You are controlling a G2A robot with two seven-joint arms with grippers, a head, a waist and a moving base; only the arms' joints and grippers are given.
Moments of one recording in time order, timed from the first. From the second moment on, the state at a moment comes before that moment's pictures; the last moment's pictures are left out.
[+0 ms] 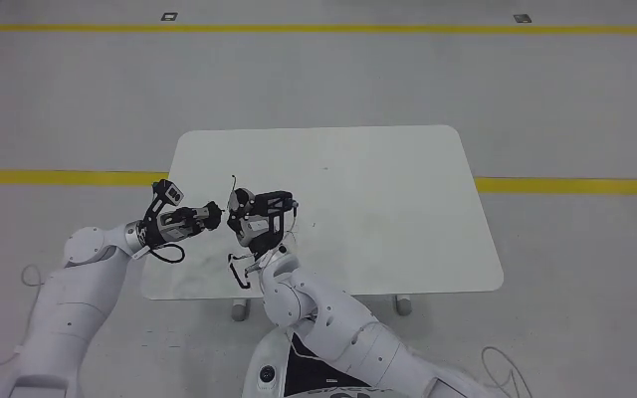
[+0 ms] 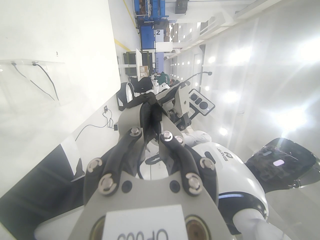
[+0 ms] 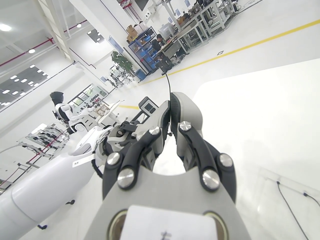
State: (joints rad) left arm 1.18 -0.89 -1.29 -0.99 -0.80 -0.34 -1.39; right arm -1.20 -1.76 0.63 -1.19 -0.78 0.15 -0.37
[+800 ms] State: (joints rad) left arm 1.18 -0.89 -1.29 -0.99 -0.80 -0.34 -1.39; right arm -1.22 -1.76 0.64 -1.20 -0.83 0.13 -0.34
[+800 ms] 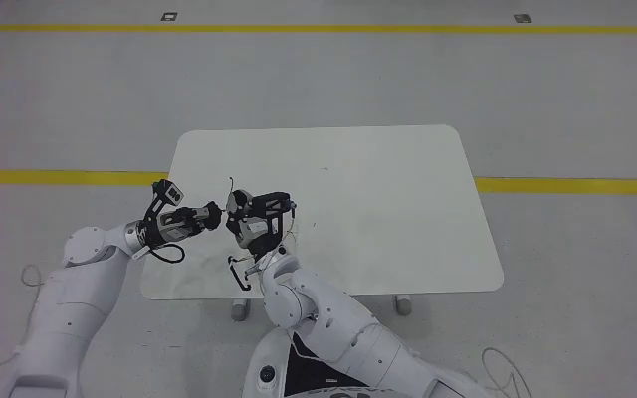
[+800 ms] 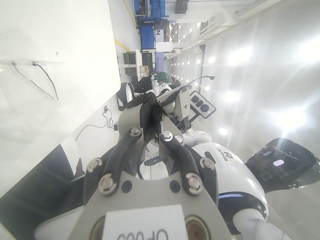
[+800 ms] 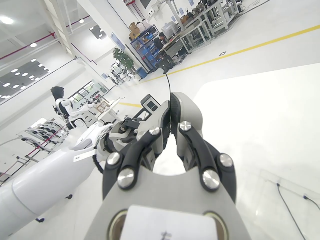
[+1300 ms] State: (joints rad) left arm 1.18 -0.89 -1.29 -0.99 -0.80 -0.34 -1.39; right arm -1.20 -1.76 0.62 -1.16 -0.81 0.13 -0.38
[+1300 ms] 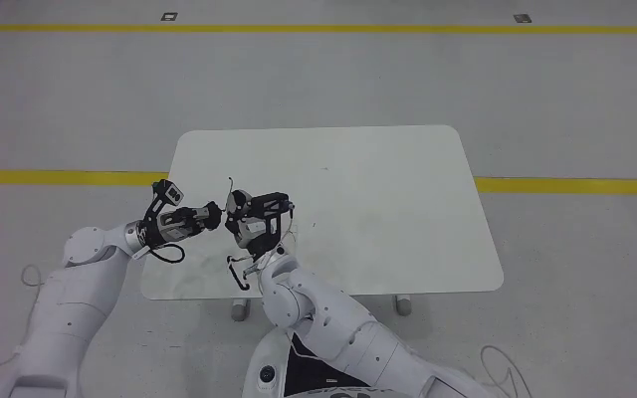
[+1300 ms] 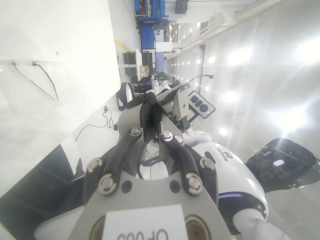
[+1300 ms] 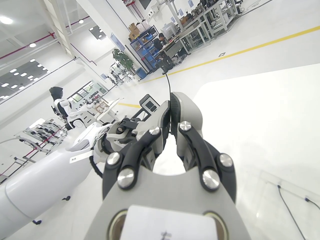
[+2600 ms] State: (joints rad) left arm 1.18 -0.89 -1.29 -0.99 -0.80 -0.34 -1.39; right arm -1.17 -1.77 0.59 -1.11 -0.79 0.15 -0.42
